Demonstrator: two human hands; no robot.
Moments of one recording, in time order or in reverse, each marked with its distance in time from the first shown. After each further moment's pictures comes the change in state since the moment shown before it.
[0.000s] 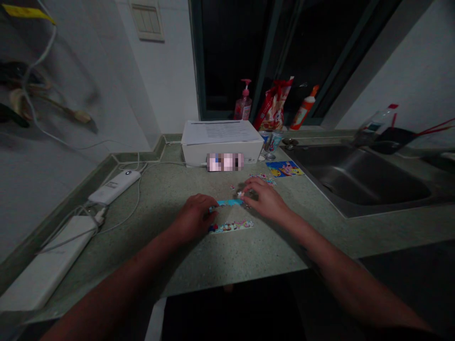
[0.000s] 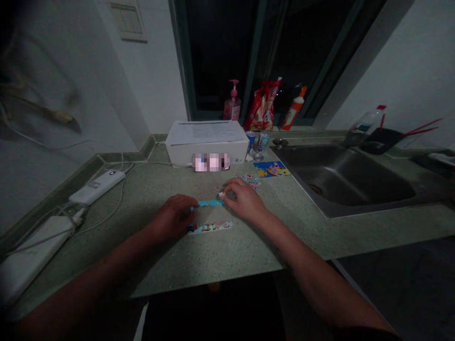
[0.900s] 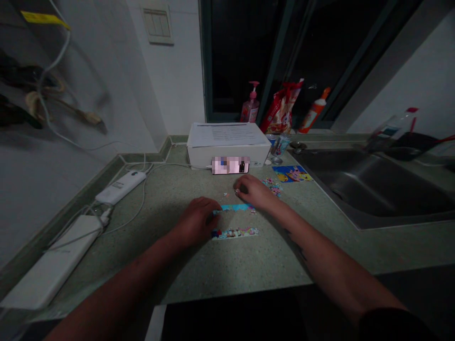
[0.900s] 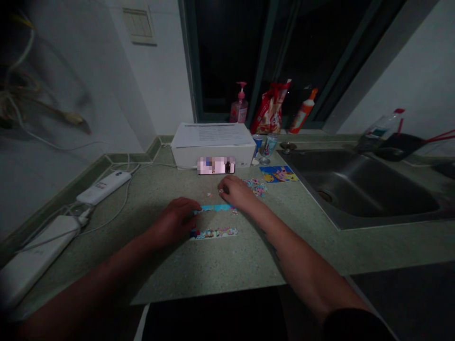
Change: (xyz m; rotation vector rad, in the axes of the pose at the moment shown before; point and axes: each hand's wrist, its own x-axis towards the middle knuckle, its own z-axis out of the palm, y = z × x) left_hand -0.001 -0.001 -0.002 0.000 0.007 -0.001; right_hand 0.058 0.022 0.029 -0.097 -0.190 0.009
